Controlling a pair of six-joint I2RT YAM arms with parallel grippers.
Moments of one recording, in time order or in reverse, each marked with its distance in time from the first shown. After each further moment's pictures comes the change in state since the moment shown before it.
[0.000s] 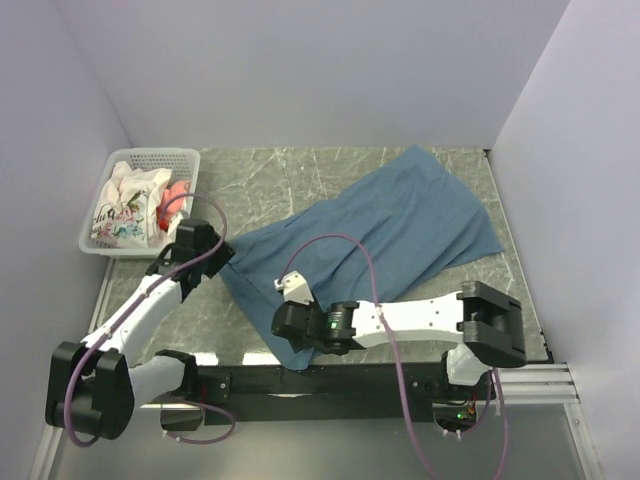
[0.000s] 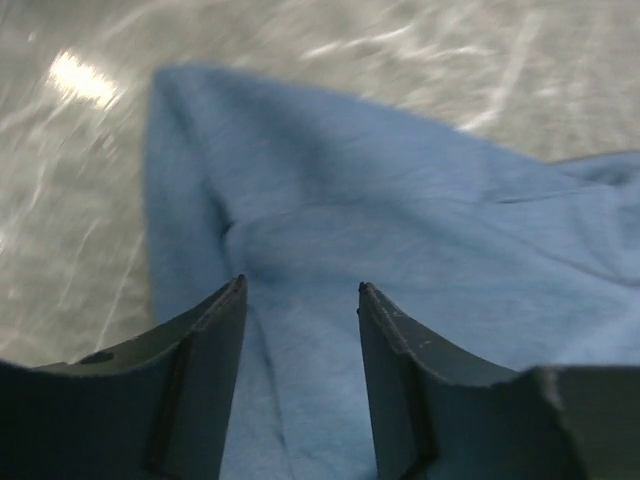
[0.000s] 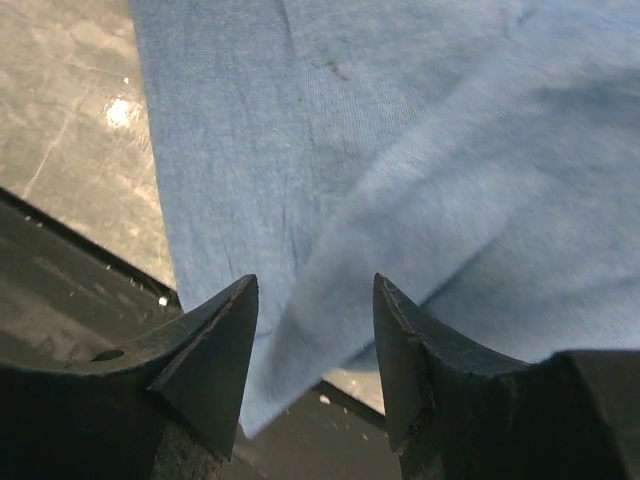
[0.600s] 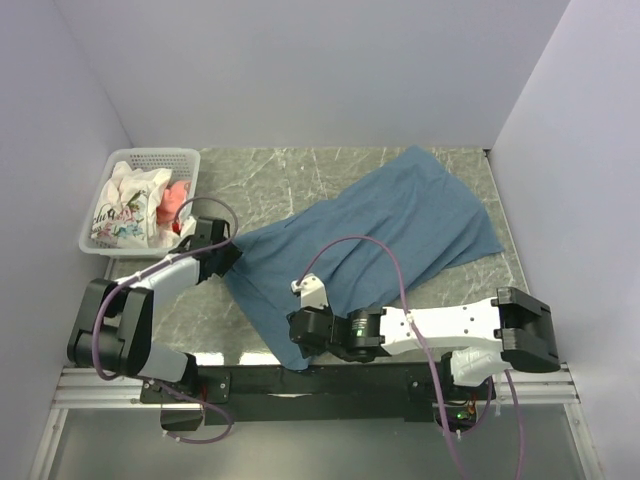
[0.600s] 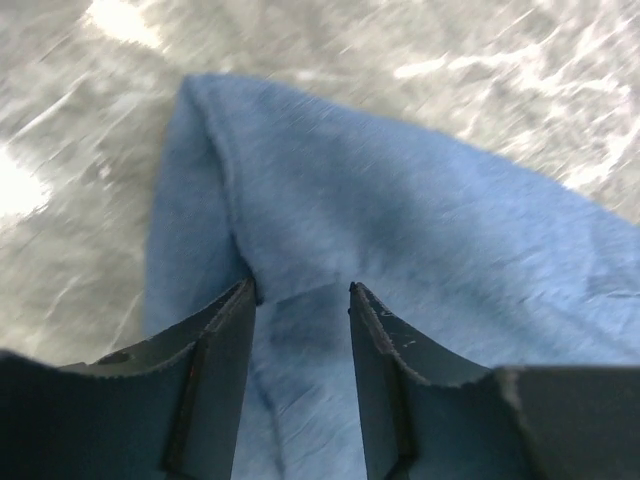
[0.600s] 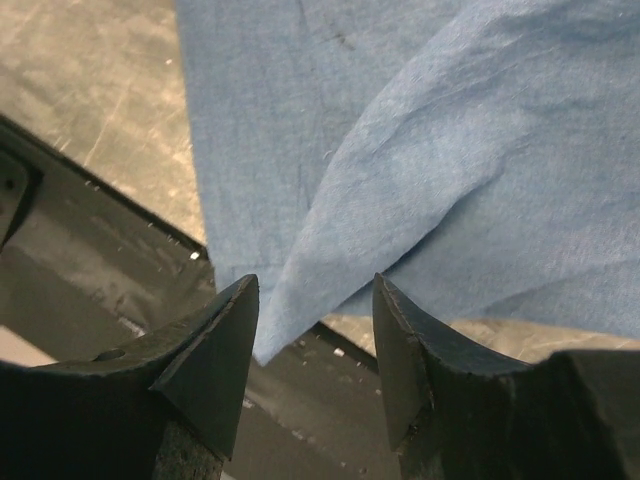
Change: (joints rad) left arm -0.026 0.315 -0.002 0.138 -0.068 -0.109; right arm 0.038 -0.188 -0.126 0.030 0.001 0.083
